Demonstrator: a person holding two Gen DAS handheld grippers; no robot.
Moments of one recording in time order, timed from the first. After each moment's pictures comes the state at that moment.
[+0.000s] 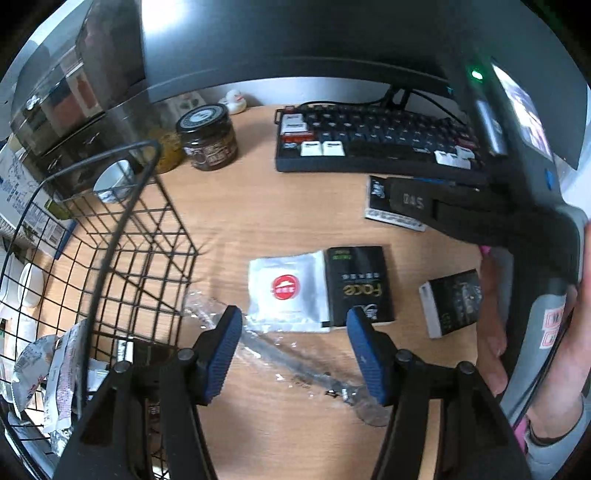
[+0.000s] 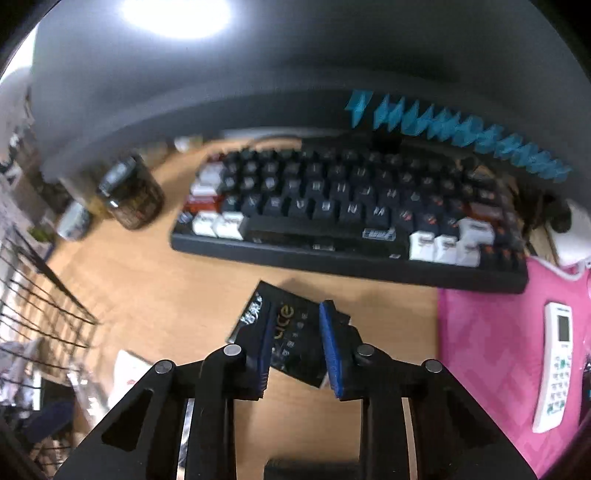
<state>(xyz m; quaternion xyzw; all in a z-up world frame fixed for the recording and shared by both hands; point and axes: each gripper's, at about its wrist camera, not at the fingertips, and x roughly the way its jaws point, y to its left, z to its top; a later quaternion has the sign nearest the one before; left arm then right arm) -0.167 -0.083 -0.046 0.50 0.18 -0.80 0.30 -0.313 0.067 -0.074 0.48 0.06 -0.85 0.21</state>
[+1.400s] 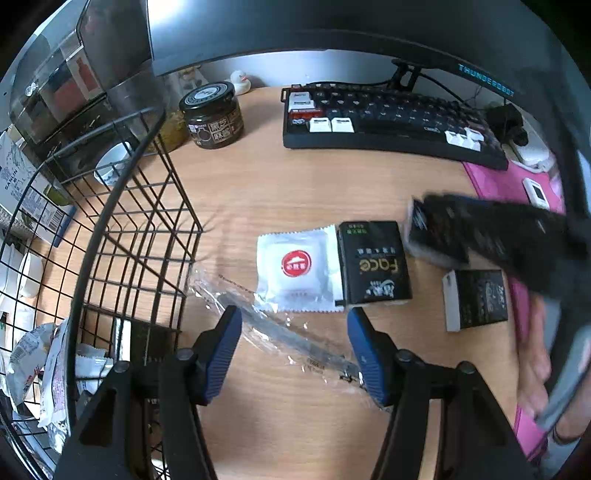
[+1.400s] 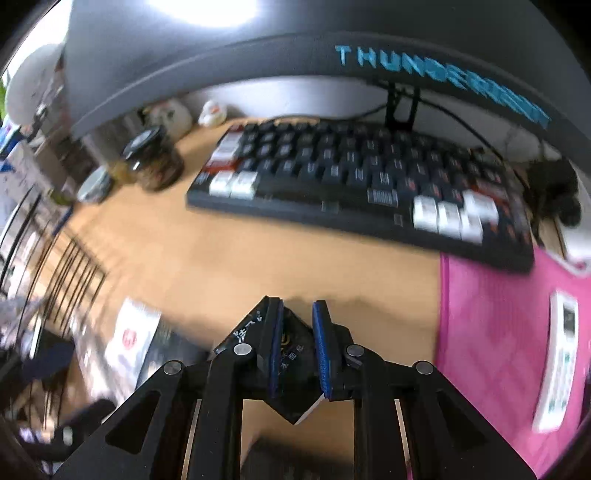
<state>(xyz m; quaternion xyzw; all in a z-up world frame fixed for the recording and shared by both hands) -0.162 -0.082 -0.058 0.52 0.19 -0.78 0.30 -0.364 0.016 -0.242 0.50 0.07 -0.83 0.26</state>
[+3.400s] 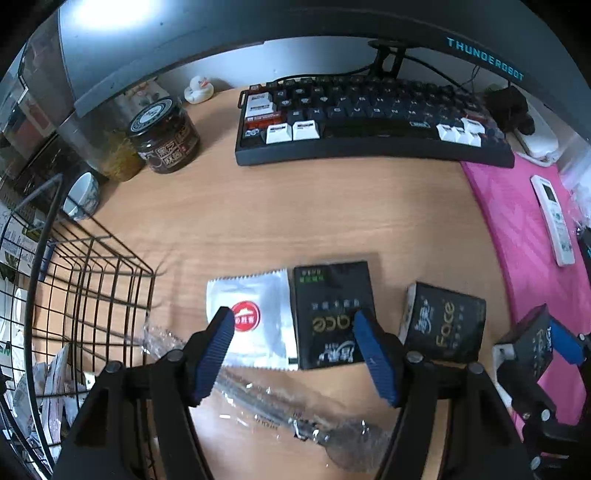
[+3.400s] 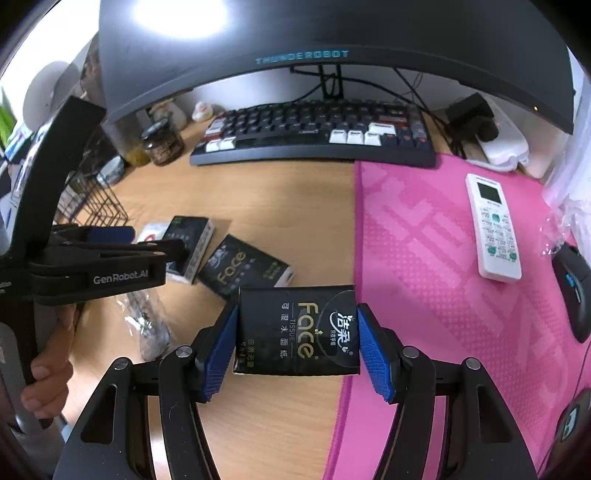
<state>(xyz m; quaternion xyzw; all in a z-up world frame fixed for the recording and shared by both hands) -0.224 -0.087 -0.073 0.54 0.18 -0.76 0.31 -0.266 0.124 -0.198 0.49 0.02 -0.84 0.22</state>
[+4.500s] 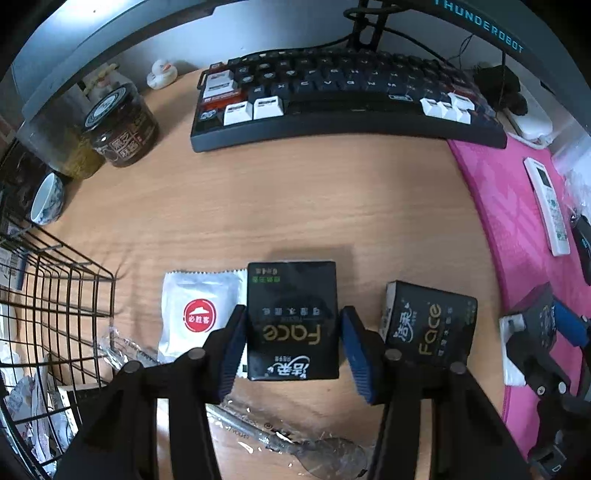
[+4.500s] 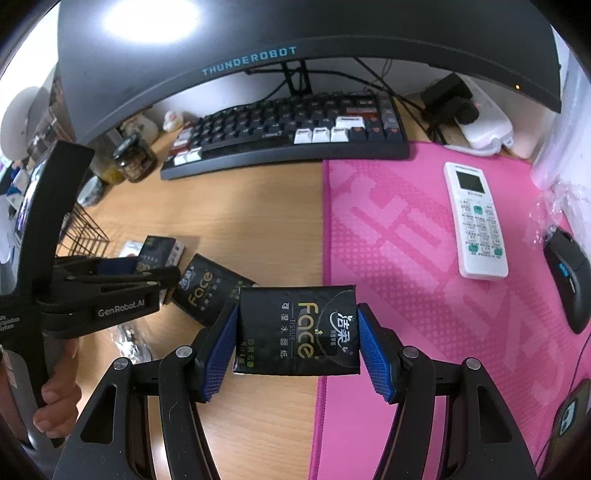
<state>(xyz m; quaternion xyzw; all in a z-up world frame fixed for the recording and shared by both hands) -0.245 -0.083 -0.091 0.57 0.20 -0.75 0.27 -0.287 0.139 -0.198 0.52 0.00 -0.84 0.18</state>
